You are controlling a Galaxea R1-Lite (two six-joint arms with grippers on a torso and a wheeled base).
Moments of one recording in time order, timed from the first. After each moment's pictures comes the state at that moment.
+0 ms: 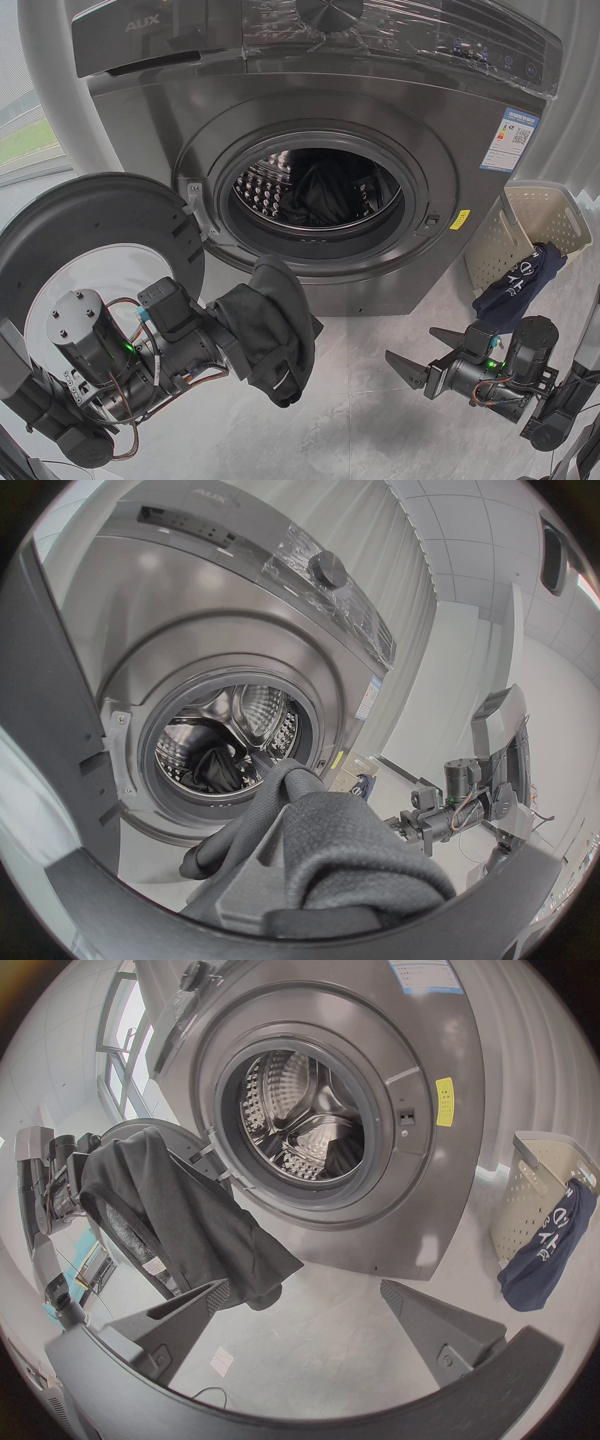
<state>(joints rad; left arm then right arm) -0.68 1.73 -0.33 -1.55 -0.10 -0.09 0.61 1.88 -0.14 -1.54 -0.05 0.16</state>
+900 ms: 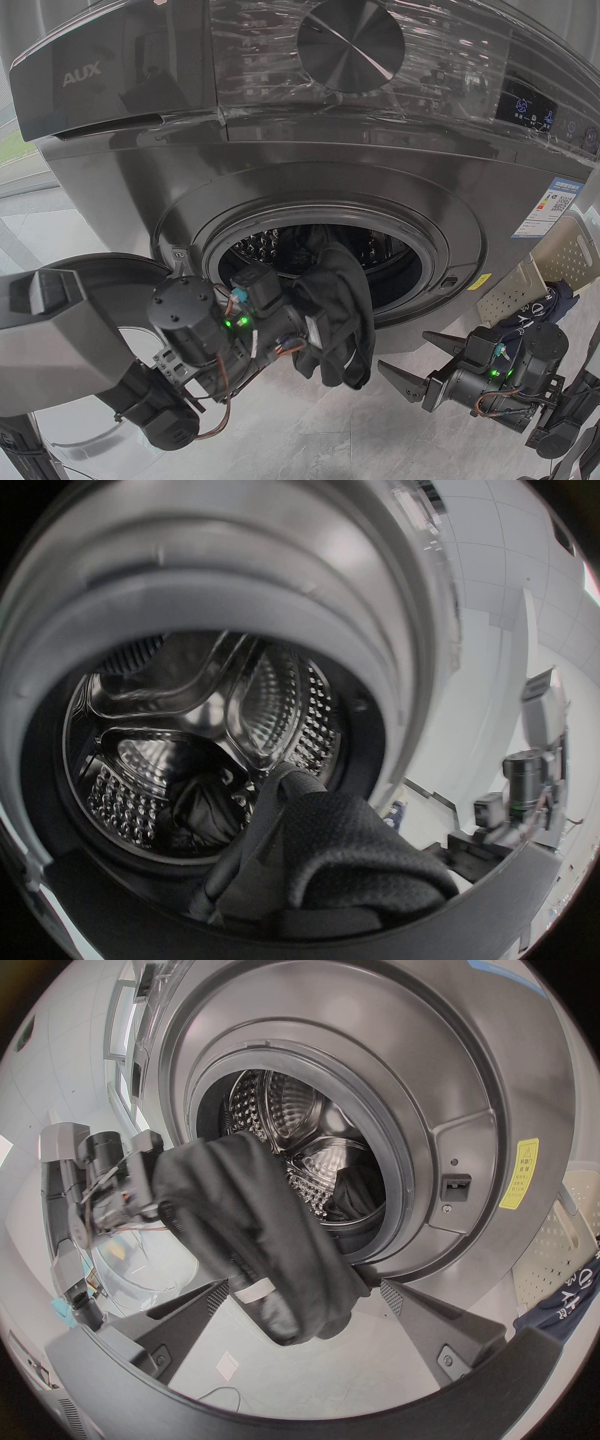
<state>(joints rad) -0.76 2.01 -0.64 -1.55 -0.01 -0.09 0.69 1.82 -0.12 -1.54 -0.05 0.16</state>
